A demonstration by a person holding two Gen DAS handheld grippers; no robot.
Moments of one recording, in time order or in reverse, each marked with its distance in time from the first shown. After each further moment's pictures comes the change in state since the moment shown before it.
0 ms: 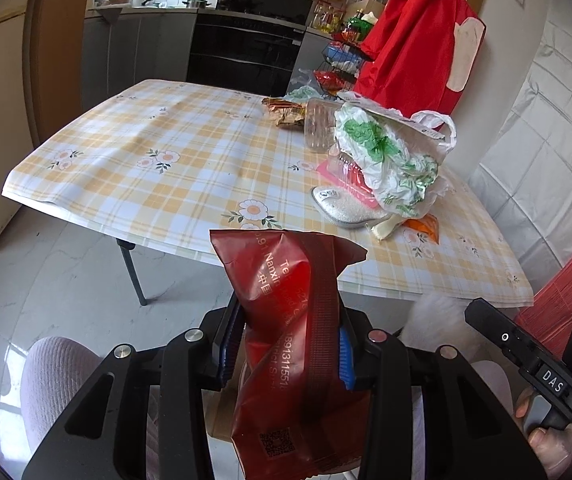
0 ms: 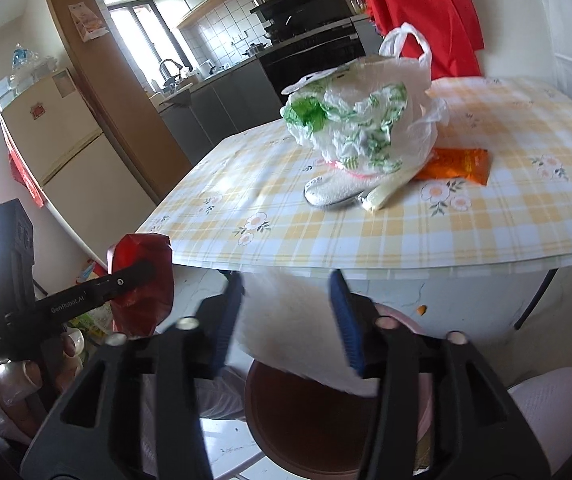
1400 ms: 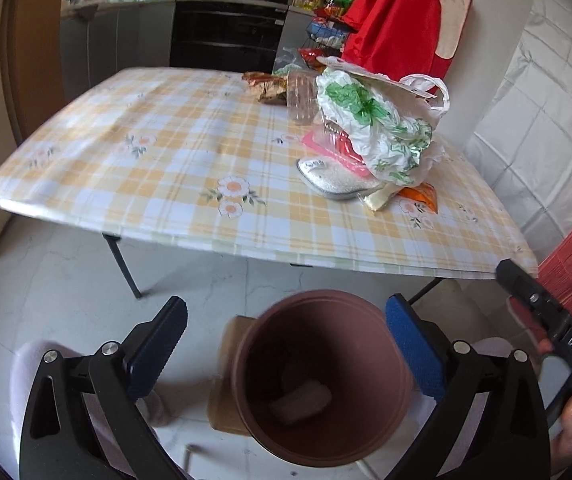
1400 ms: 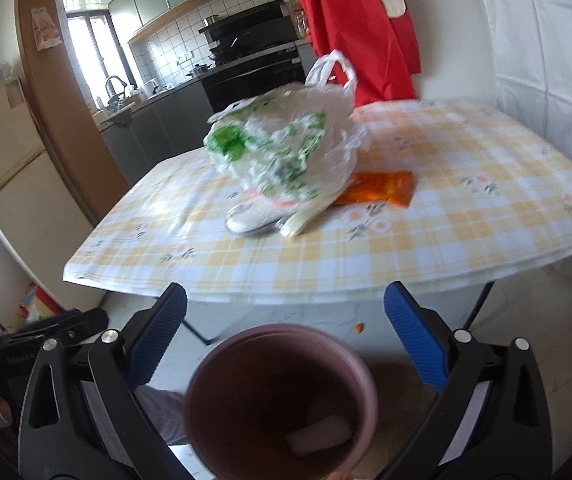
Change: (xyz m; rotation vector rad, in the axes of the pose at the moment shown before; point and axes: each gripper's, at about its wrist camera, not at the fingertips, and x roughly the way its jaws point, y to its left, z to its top) left arm 0.029 -0.018 -0.005 0.097 0.054 0.002; right arm -0.015 -0.026 0.009 -0.007 -0.105 -0.266
